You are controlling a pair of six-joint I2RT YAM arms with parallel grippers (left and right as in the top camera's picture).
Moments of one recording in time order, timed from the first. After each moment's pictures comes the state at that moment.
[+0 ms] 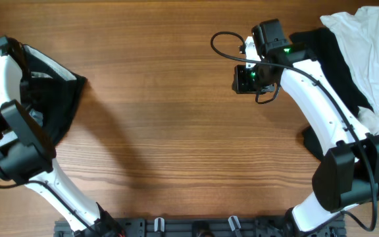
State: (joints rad) left arm 0.45 2.13 1.71 -1.11 -0.40 -0.59; right arm 0.26 1.79 1.48 -0.98 -0.23 0.22
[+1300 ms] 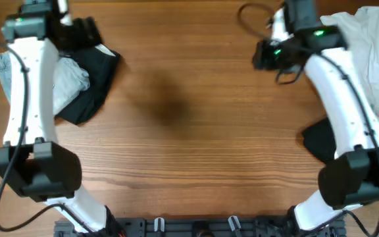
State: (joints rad) left arm 0.10 1.88 1.90 -1.10 0.03 -0.24; right arm 0.13 1.79 1.69 -1.05 -0.15 0.23
